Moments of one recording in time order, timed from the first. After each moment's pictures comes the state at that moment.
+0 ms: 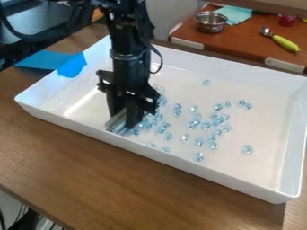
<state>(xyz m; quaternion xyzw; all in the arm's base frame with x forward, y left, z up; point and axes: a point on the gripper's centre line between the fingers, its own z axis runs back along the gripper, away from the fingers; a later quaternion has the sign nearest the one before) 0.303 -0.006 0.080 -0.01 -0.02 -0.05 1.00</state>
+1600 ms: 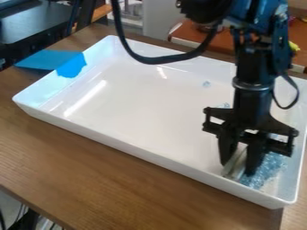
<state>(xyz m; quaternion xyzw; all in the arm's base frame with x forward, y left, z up) 0.297 -0.166 0.091 -0.09 0.02 -0.04 1.00</state>
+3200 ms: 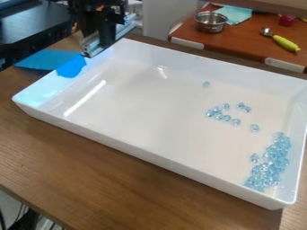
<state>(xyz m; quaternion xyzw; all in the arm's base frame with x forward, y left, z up) 0.362 0.105 0.165 -0.01 -0.07 0.02 1.00</state>
